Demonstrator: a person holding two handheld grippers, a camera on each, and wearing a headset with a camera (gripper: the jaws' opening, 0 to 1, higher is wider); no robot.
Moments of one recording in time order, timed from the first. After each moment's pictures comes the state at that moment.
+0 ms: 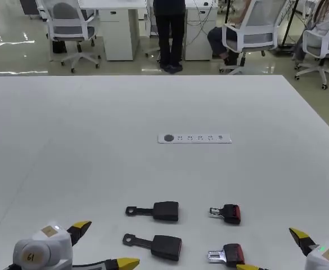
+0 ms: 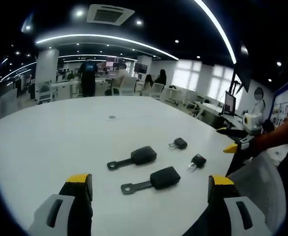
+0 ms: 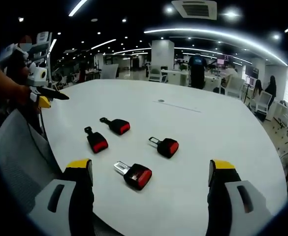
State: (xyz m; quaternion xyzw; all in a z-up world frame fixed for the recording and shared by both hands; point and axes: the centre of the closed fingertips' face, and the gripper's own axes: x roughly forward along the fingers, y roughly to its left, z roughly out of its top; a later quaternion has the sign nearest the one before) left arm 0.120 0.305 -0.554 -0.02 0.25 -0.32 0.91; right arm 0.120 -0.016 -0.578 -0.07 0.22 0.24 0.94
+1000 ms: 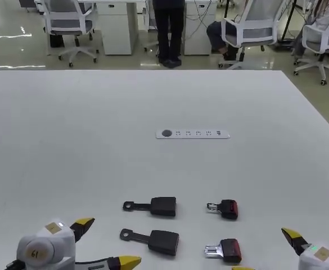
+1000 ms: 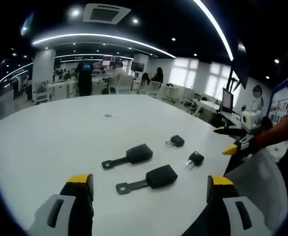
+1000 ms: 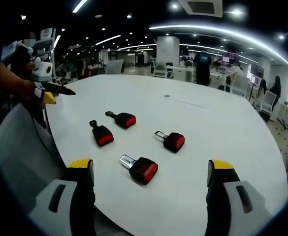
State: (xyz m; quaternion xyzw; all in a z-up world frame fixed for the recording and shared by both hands) left arm 0.117 0.292 -0.561 -0.01 0.25 -0.33 0.91; right arm 0.110 -0.008 -0.591 -0.08 0.24 0.27 0.93
